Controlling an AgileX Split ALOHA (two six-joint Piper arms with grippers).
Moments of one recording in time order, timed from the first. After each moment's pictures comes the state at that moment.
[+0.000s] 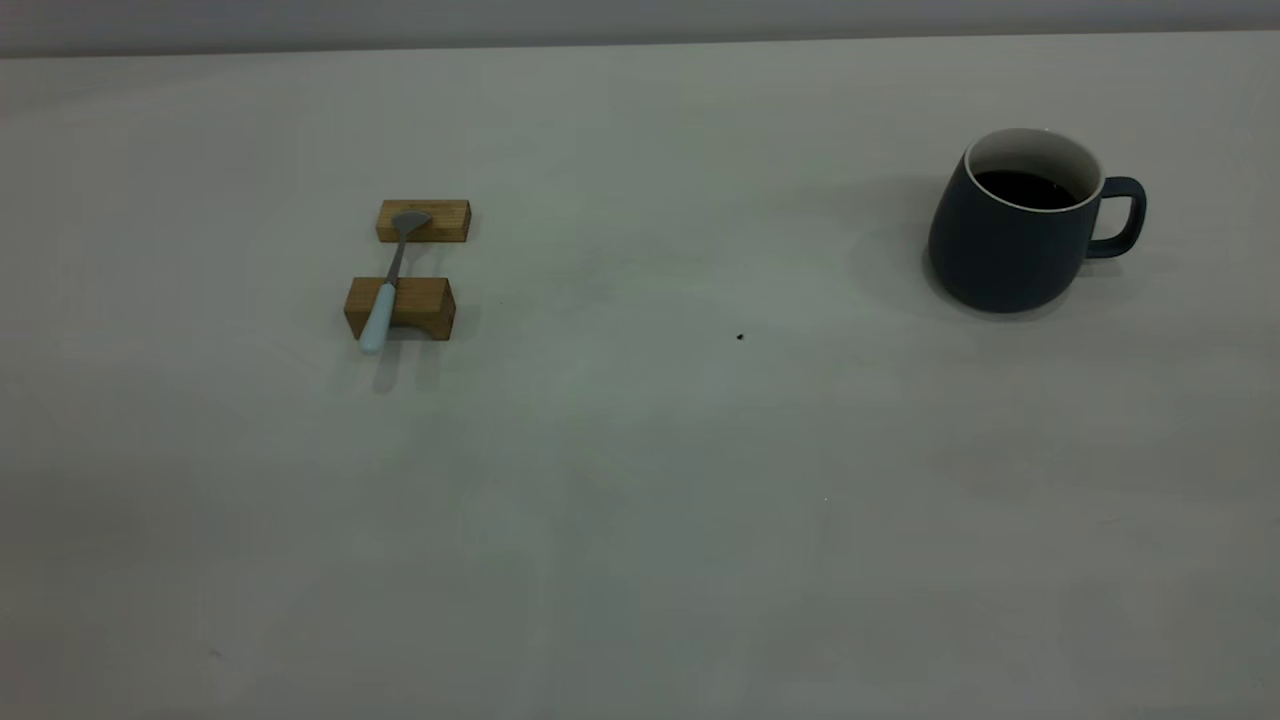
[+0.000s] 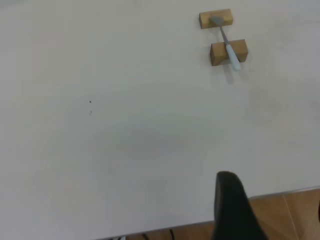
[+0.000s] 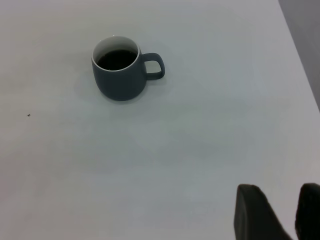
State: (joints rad) left arm 0.05 -0.02 -0.49 -0.11 1.14 0.18; right arm 0.09 0.02 -0.47 -0.12 1.13 0.13
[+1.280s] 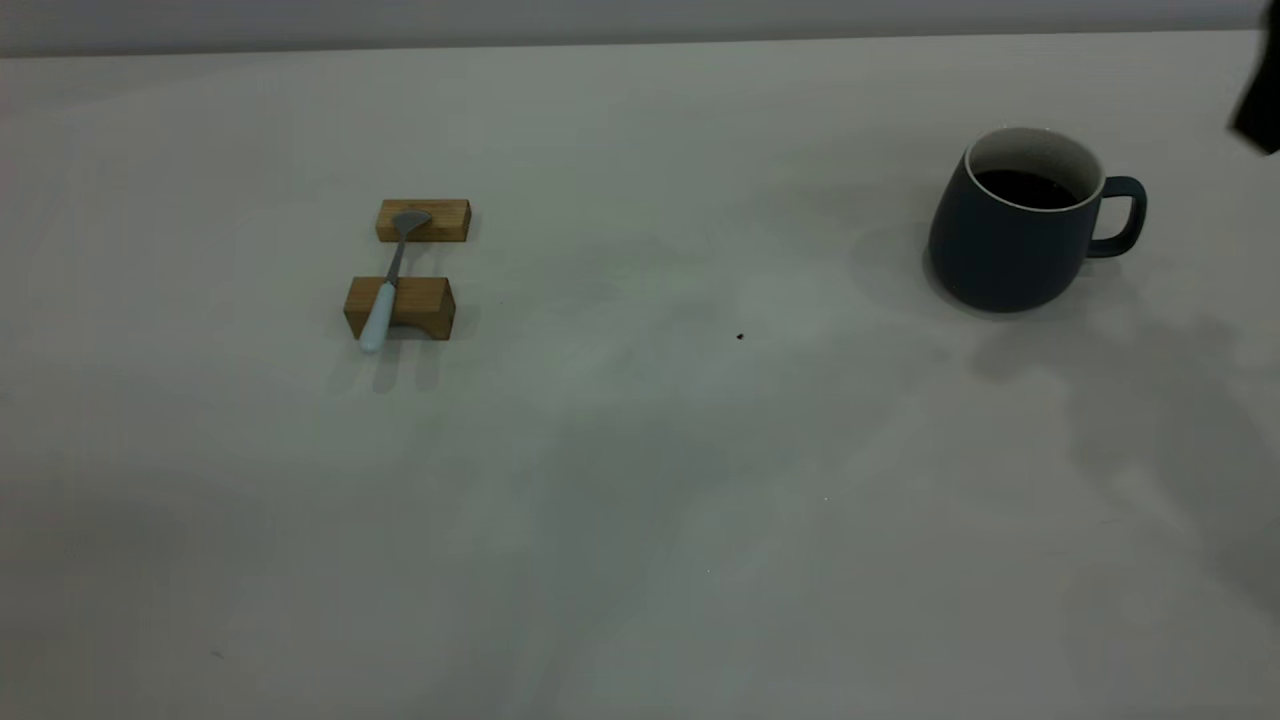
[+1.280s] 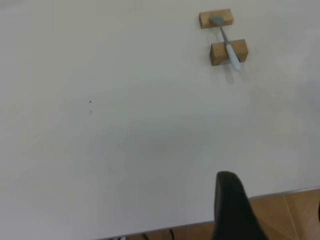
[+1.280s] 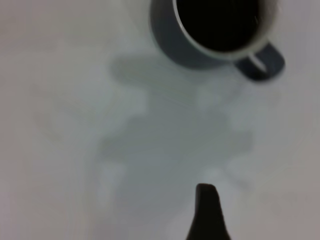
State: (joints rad) left arm 0.05 -0.02 -0.49 -0.11 1.14 0.18; right arm 0.09 1.75 -0.96 -0.02 0.48 -0.74
